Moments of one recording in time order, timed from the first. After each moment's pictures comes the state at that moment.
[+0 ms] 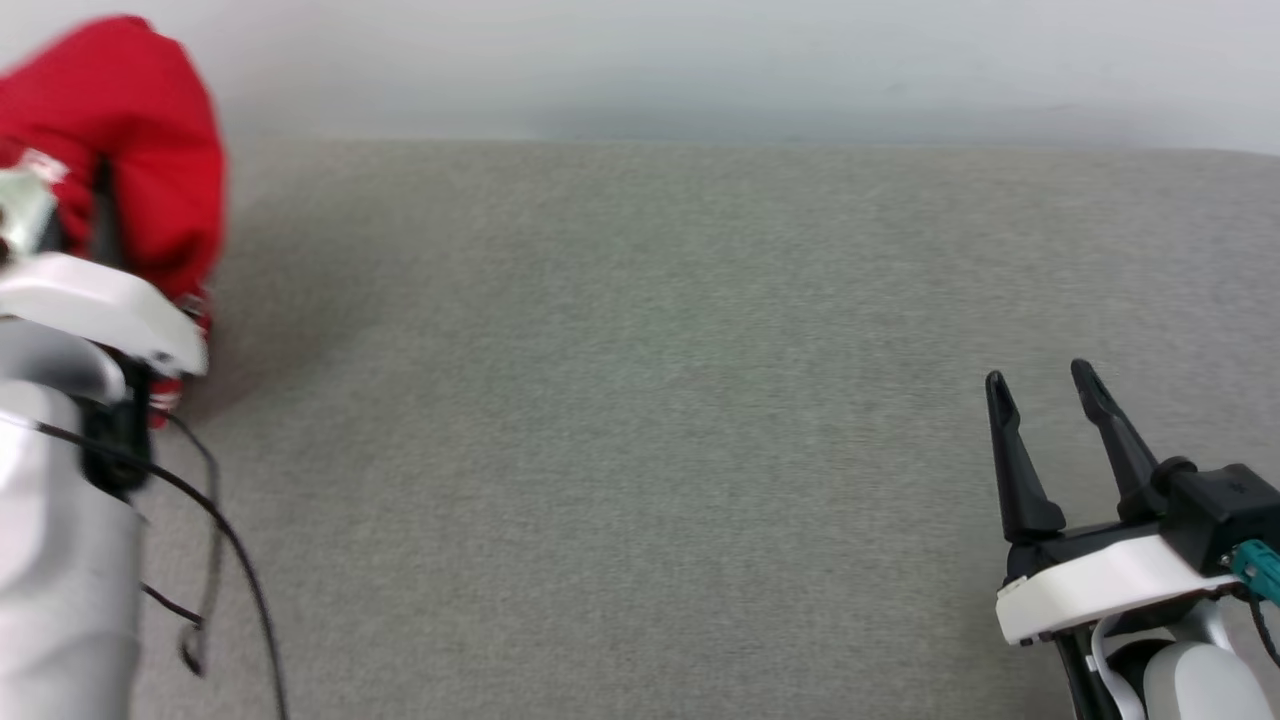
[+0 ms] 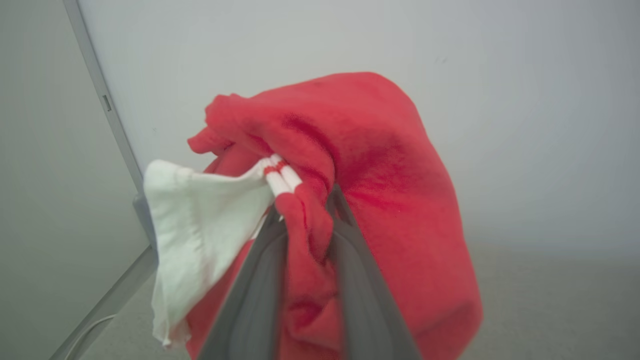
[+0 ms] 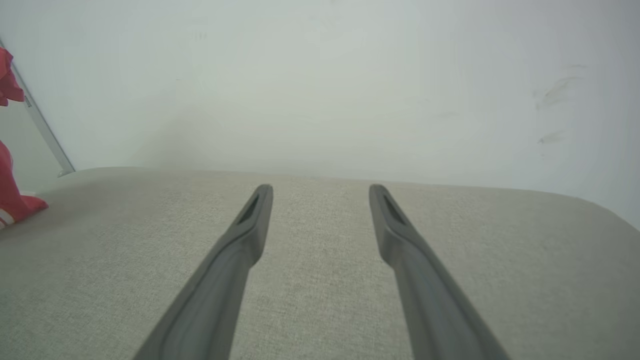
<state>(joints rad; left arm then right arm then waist) -0.70 0.45 -0.02 0.61 -0.43 -0.03 -0.12 -0.09 -0.05 -0.01 -0.06 0.12 0.13 -0.09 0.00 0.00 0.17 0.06</state>
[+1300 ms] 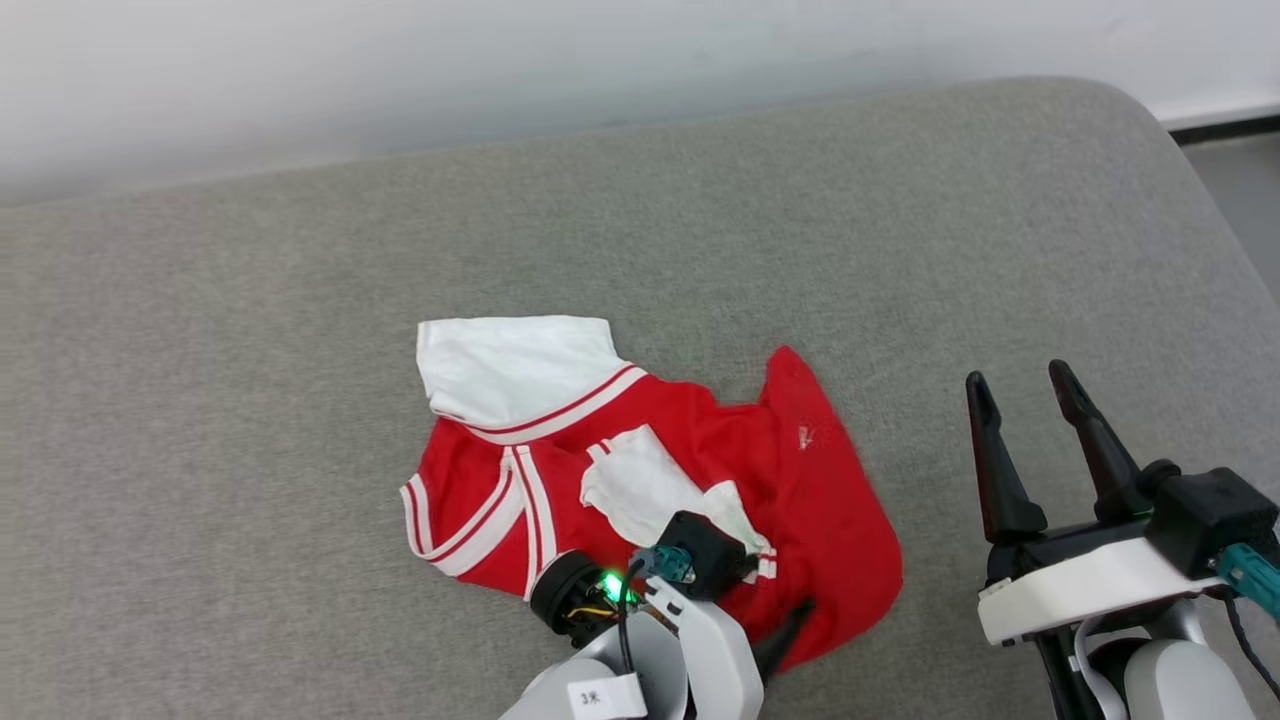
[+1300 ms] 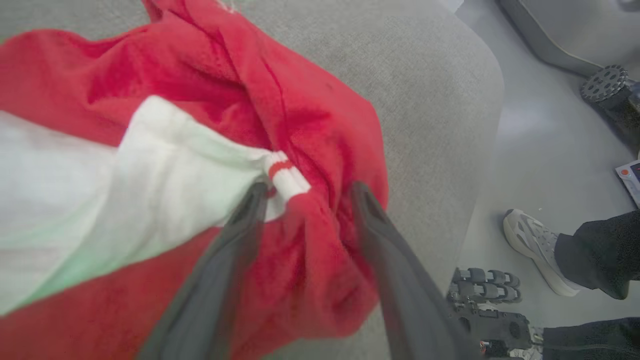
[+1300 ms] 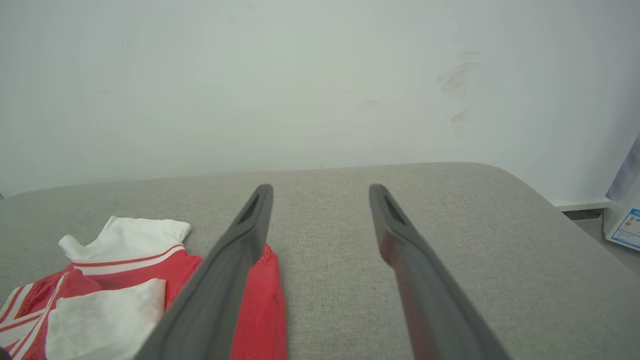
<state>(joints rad) -0.35 0.09 -0.75 0.36 -0.45 -0.13 0.20 -0.10 -0.05 0.02 -0.03 0.17 0.13 -0.13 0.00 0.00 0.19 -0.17</state>
